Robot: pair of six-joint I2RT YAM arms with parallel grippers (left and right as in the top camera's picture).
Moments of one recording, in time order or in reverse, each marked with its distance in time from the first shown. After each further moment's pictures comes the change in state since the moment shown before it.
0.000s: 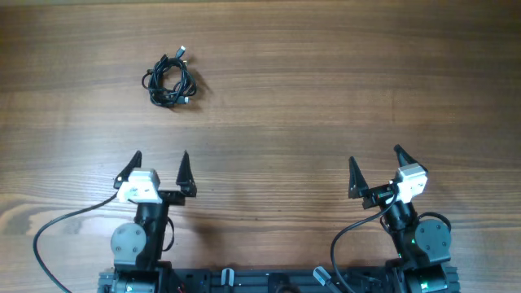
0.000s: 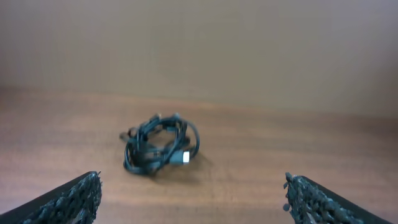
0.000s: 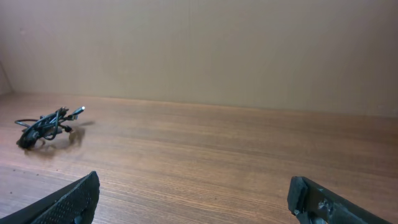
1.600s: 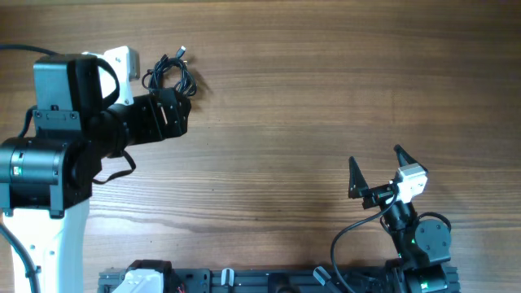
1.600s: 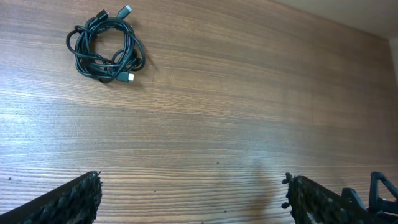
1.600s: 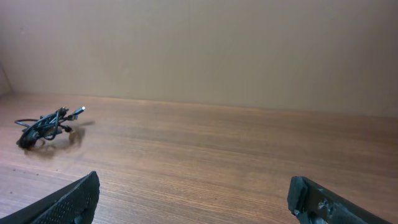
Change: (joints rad) left arm 0.000 1.209 1.652 -1.312 0.240 -0.148; right arm 0.000 0.000 0.000 0.000 0.000 0.000
